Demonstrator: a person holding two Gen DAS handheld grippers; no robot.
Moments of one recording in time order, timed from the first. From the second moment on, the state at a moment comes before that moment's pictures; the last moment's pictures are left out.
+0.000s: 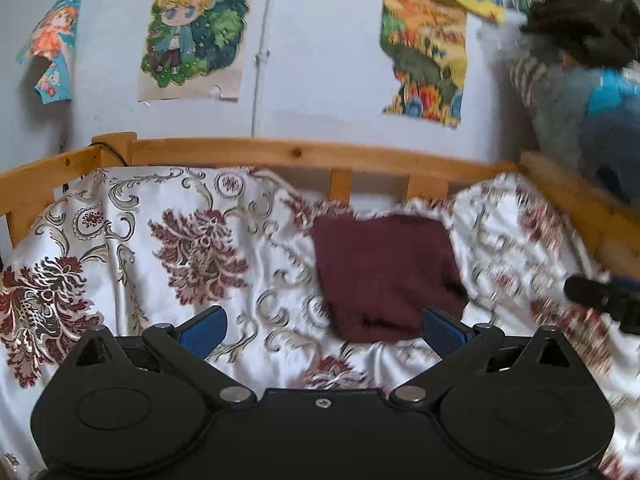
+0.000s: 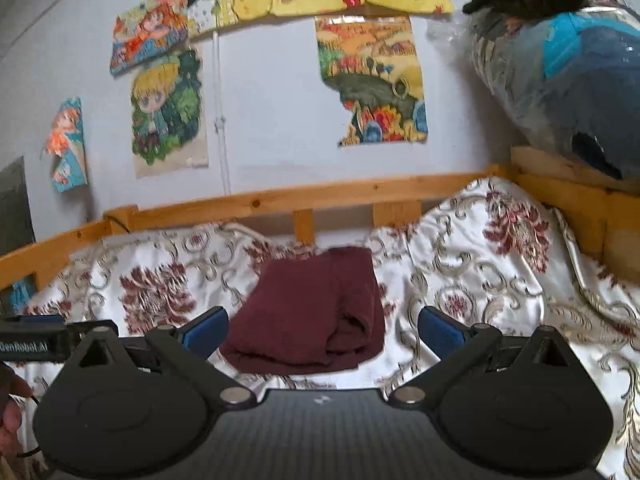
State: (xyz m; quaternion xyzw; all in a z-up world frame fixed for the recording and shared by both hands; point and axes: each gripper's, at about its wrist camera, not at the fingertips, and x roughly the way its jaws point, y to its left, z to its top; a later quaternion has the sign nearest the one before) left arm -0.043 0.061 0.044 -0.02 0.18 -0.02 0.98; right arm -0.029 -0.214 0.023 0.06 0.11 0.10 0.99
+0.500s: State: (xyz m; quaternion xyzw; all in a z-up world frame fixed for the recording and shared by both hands) left arm -0.022 0.071 0.013 -0.02 0.23 0.00 0.97; right arm -0.012 -0.214 -0.011 0.07 0.16 0.05 0.98
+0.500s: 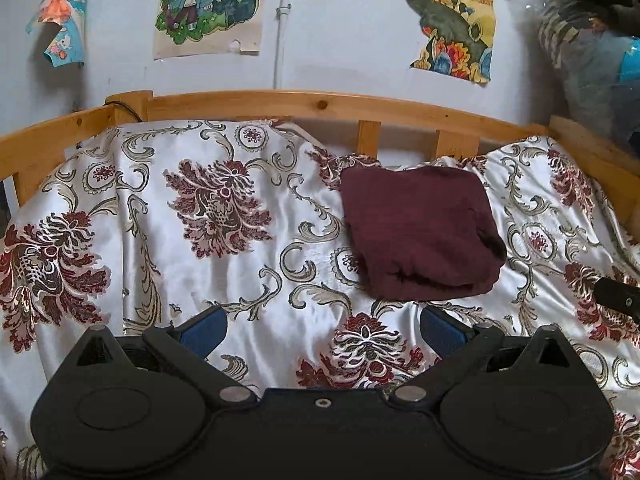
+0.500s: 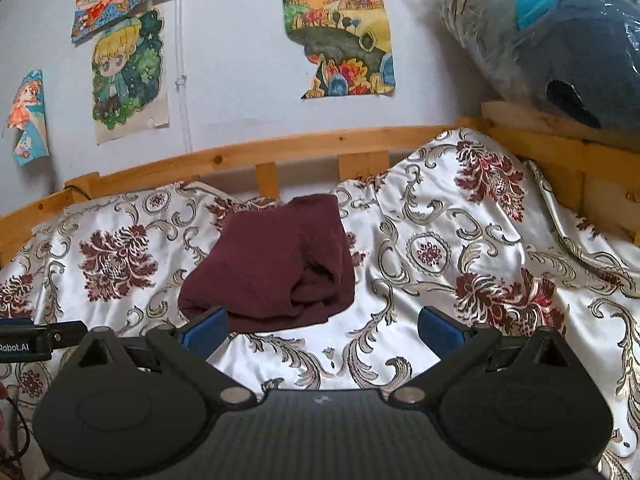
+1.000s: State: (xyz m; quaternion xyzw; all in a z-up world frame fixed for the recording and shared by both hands) left arm -0.023 0.065 0.012 0.00 0.23 0.00 0.97; right arm -0.010 -0.219 -0.013 0.07 0.16 0.05 0.98
